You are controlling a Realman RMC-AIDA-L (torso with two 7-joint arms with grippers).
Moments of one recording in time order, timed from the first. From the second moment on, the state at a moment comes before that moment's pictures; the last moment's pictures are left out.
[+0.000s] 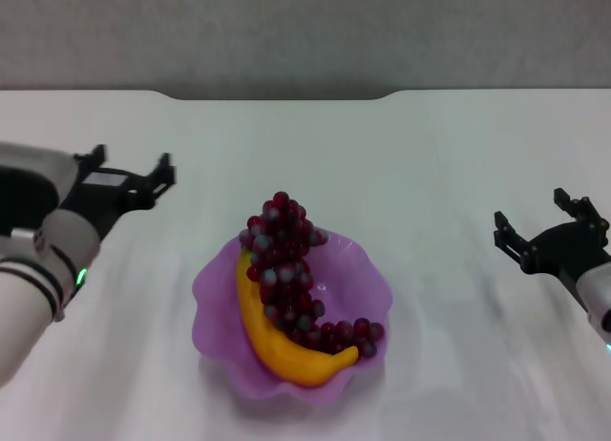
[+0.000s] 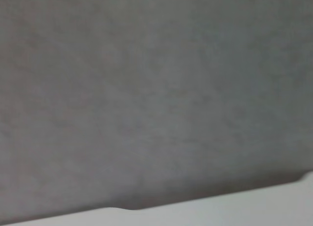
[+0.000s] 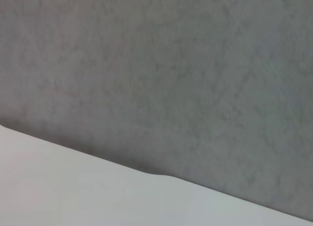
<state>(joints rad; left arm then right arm) -0.25 -2.04 1.93 1.04 -1.12 0.24 0.70 0.46 2.01 0.59 0.34 -2.07 -0.85 -0.17</state>
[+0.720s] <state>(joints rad) -0.41 -2.04 2.12 0.24 -0.85 1.01 -0.29 0.47 2.02 0.58 0.34 -2.07 -0.85 -0.17</state>
